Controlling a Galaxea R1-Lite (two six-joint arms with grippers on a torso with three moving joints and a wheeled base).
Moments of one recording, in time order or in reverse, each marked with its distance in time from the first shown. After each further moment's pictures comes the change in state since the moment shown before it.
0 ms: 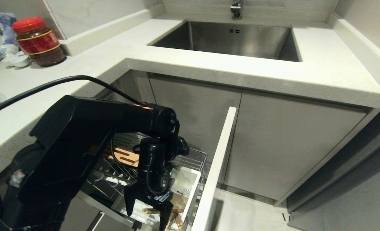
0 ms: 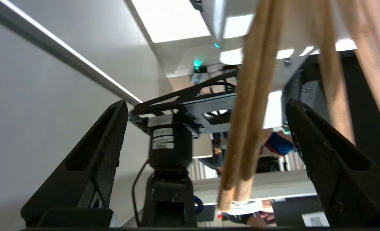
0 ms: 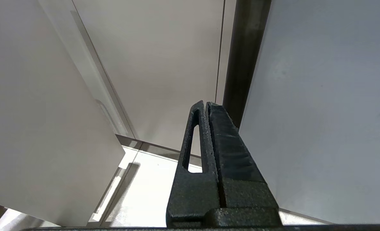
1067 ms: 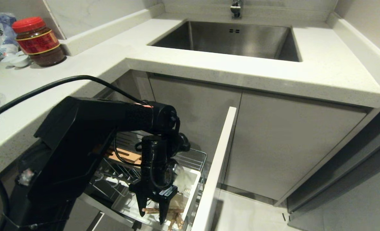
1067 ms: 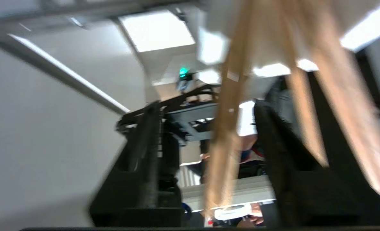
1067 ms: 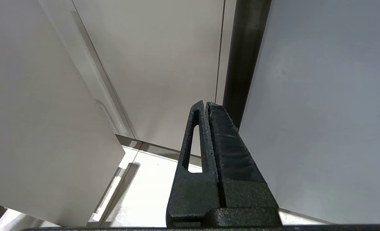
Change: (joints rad) left arm 0.007 0.020 -0.067 0.000 -0.060 -0.010; right arm 0.000 0.000 0.000 0.000 0.000 0.000
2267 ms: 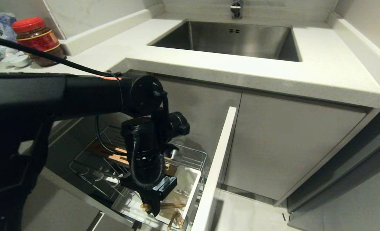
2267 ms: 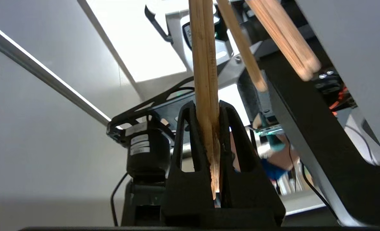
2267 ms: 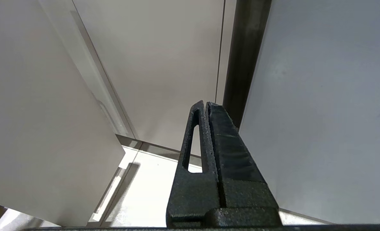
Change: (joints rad) left arm -0.082 -0.216 0.016 0.001 -0.021 -0.037; right arm 0.000 0.000 0.000 0.000 0.000 0.000
